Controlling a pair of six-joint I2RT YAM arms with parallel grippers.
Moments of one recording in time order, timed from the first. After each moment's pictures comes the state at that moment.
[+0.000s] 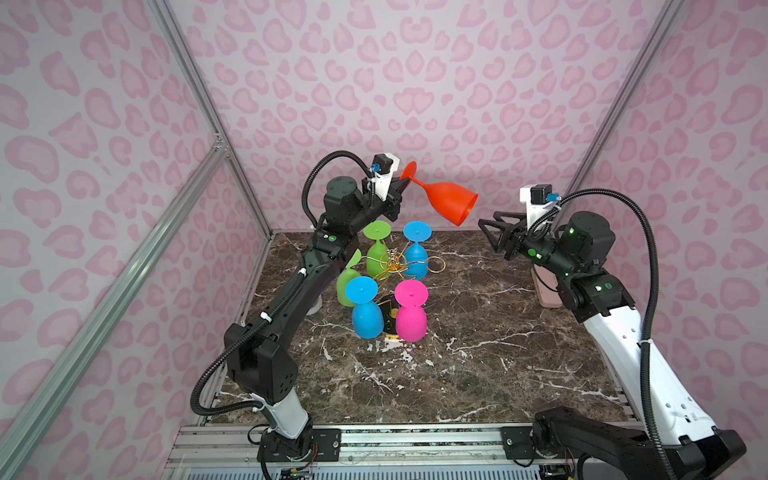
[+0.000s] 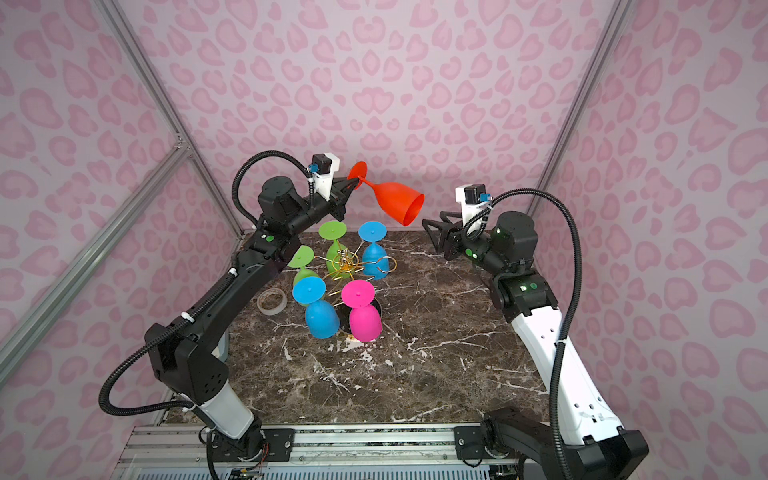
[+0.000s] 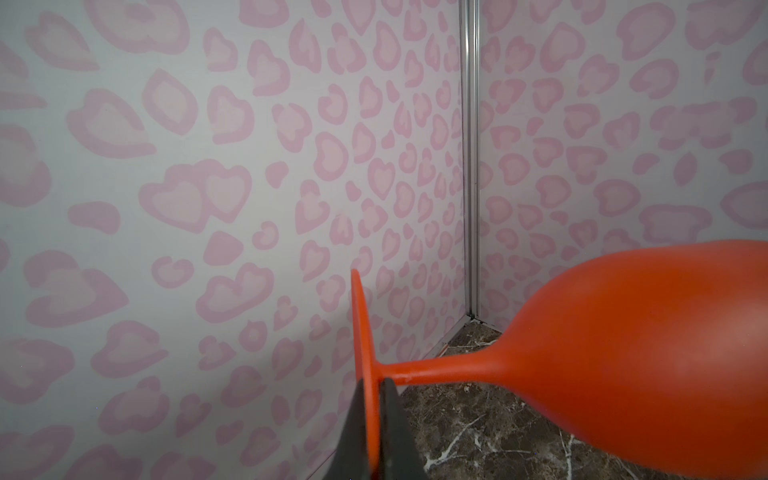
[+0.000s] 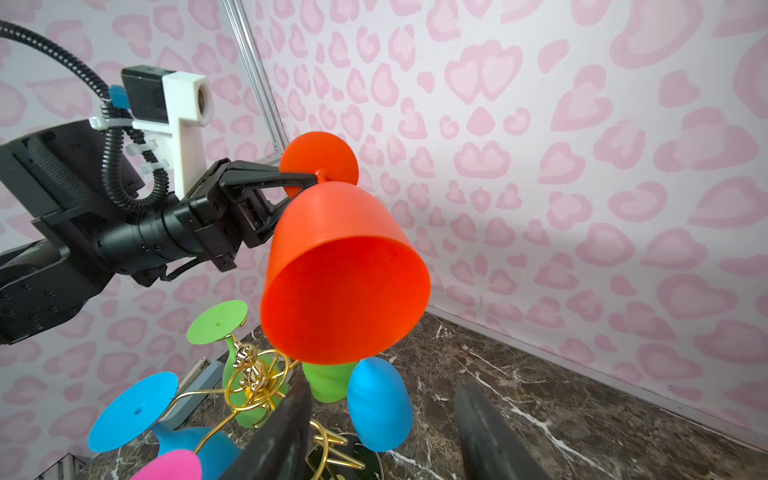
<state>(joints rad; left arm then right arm) -0.43 1.70 1.73 0.09 0.37 0.09 0.22 1.19 1.34 -0.20 -0.49 0.19</state>
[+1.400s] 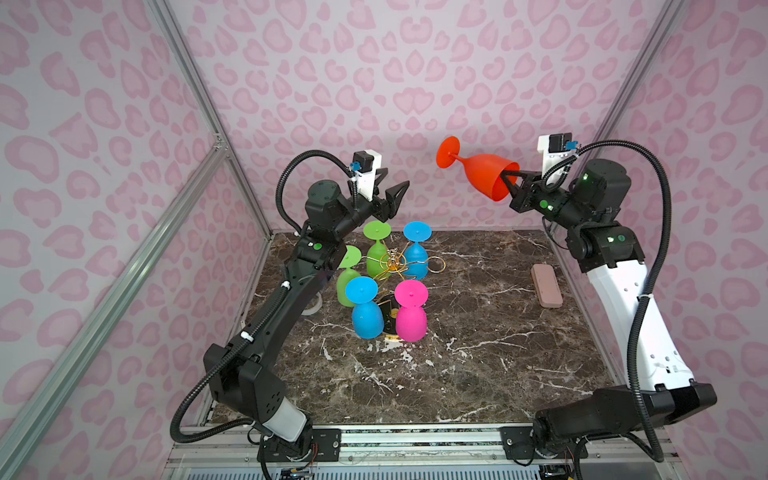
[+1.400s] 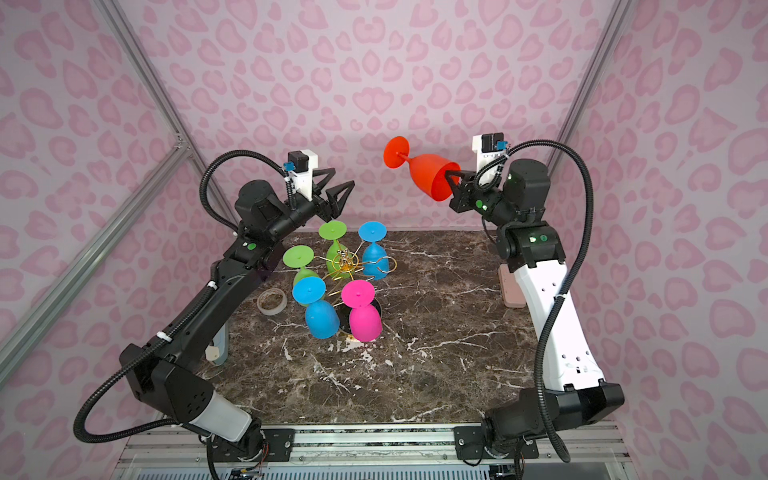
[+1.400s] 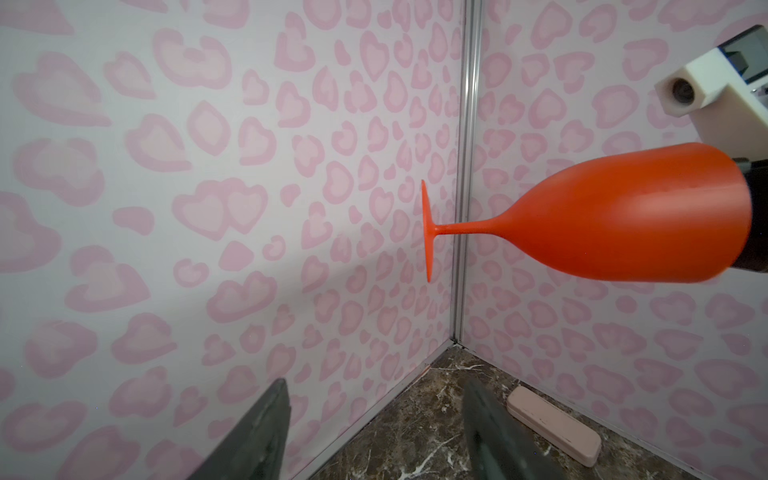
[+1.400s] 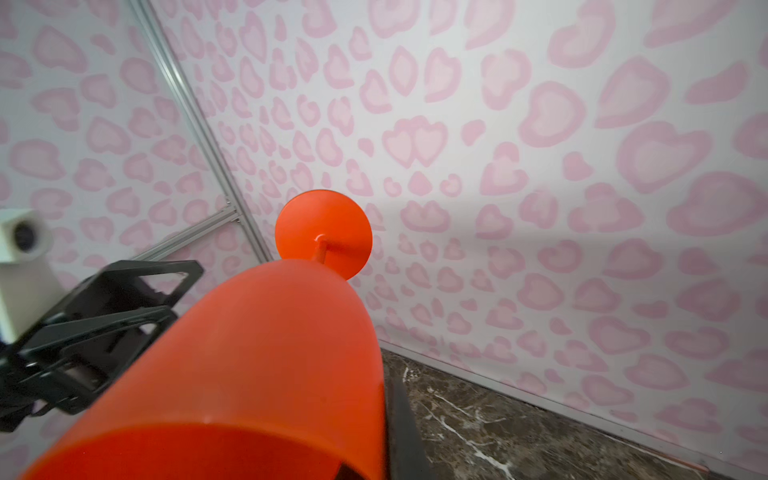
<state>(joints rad) -0.40 1.56 1.63 0.11 0.35 -0.02 0.12 1.49 1.88 -0.46 -0.43 0.22</state>
